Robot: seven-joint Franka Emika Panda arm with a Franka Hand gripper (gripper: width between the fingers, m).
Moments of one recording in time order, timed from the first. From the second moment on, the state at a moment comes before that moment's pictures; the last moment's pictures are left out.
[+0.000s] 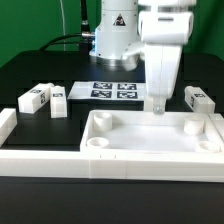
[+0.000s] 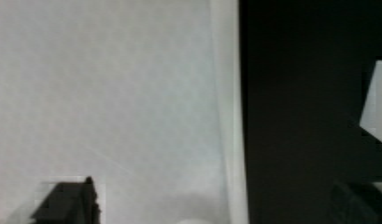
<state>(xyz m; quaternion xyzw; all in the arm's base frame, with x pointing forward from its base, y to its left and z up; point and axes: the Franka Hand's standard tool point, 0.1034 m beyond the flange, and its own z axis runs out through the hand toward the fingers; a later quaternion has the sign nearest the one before) 0.513 0.050 0.057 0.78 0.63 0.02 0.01</state>
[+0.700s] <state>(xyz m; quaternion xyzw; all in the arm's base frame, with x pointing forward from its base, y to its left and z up) 0.501 0.067 0.067 0.83 0.55 0.04 0.02</state>
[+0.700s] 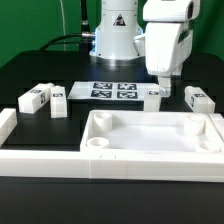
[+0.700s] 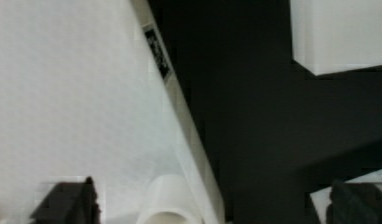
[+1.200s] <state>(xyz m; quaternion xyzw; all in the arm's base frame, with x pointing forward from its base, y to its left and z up) 0.494 0.099 0.070 0.96 0.28 0.04 0.00</state>
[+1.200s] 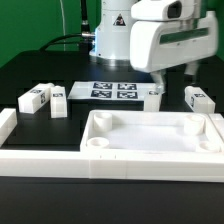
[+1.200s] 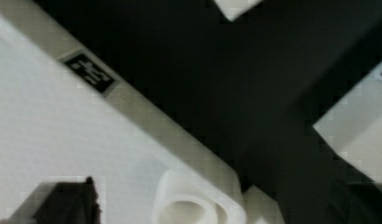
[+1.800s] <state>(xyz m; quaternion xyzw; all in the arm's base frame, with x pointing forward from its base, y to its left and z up) 0.495 0.157 0.067 0.99 0.12 0.04 -0.03</state>
